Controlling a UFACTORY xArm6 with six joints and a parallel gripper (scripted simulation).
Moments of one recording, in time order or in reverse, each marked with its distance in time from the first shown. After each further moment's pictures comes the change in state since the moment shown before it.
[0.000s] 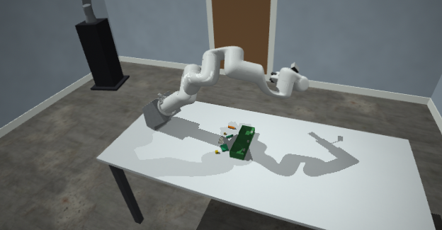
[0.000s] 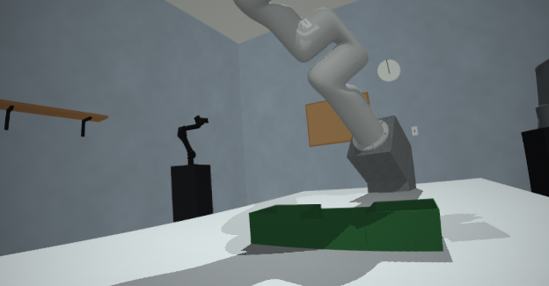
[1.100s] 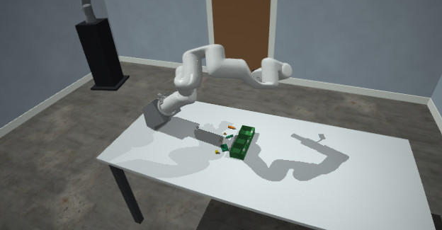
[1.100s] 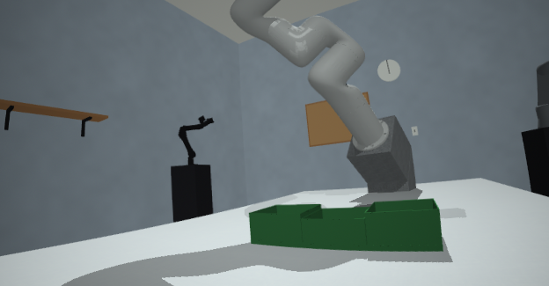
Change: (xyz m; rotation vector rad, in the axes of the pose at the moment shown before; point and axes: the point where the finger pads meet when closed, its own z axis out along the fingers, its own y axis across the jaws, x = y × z) arm -0.083 -0.075 0.028 -0.100 -0.276 0.317
